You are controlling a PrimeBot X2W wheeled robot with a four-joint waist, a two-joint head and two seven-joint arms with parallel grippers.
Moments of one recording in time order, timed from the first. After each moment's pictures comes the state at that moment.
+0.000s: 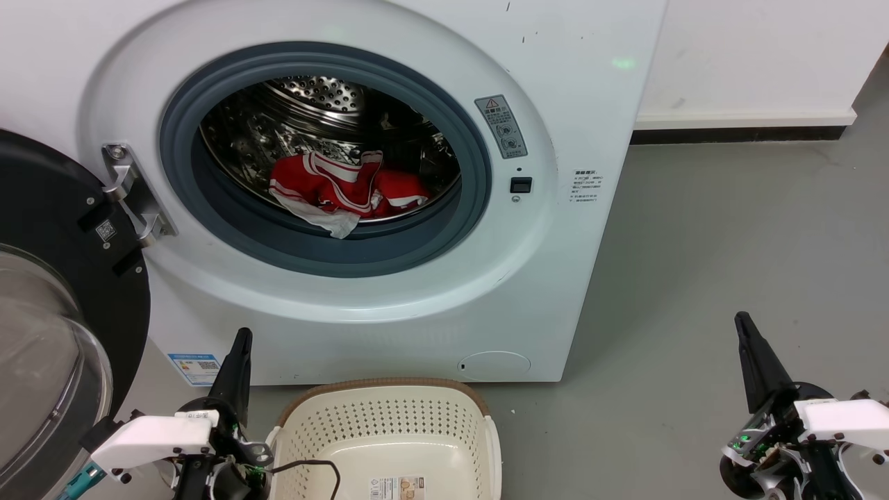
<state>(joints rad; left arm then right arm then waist) -0.11 0.05 0.11 0.25 -1.61 -0.13 0.11 -0.10 -0.05 -0.11 0.25 1.62 0.13 0.11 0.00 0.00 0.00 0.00</state>
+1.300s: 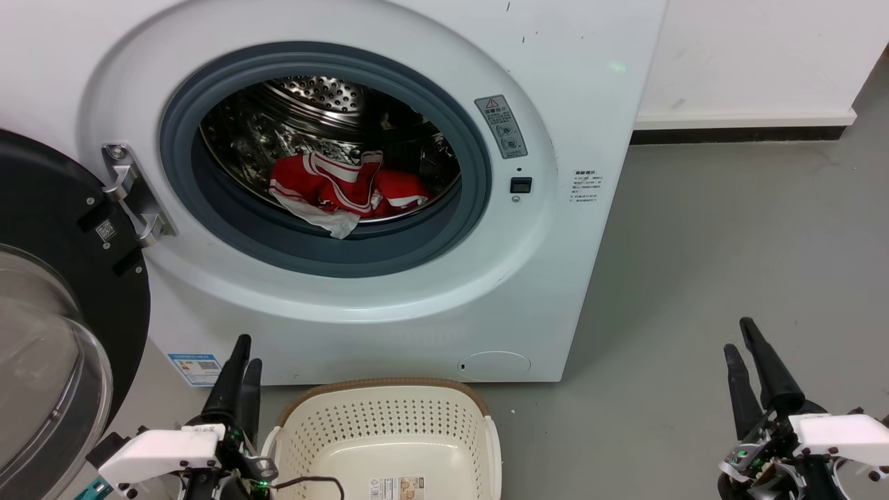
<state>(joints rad) -0.08 0.05 0.10 0.27 -1.61 -0.13 0.11 -0.08 -0.05 -0.11 0.26 1.62 0.13 0.10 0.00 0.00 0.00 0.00</state>
